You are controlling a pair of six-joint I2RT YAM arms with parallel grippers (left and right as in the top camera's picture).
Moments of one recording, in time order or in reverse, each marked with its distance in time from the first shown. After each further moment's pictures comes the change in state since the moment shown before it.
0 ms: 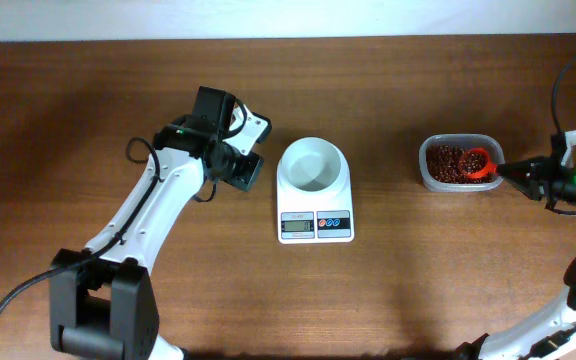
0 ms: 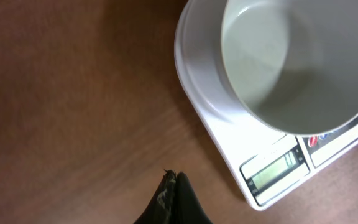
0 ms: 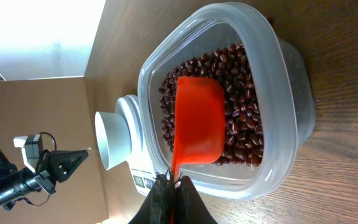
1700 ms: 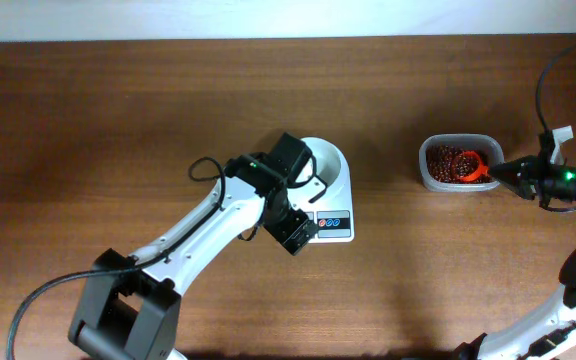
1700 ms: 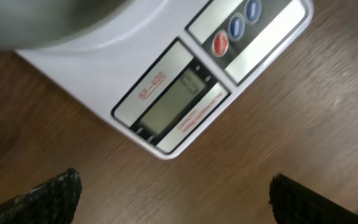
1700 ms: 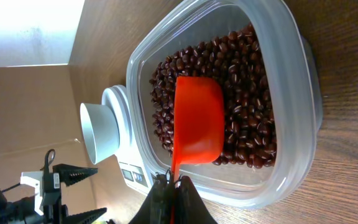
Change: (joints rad) left arm -0.338 -0.005 -0.078 -0.135 -0.130 0.008; right arm 0.043 0.000 0.000 0.004 0.057 0.000
